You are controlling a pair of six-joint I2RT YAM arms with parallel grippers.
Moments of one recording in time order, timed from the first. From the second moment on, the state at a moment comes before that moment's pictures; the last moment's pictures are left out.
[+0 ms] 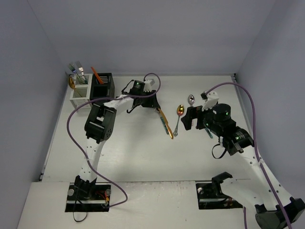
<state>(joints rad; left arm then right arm) -0.44 2.30 1.73 -0.16 0.44 -0.37 0.41 0.87 0.90 -0.47 -0.09 0.18</state>
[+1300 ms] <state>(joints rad) -0.33 1.91 1.37 -0.28 0.28 -0.21 0.41 0.86 0.88 -0.47 -0.09 0.18</state>
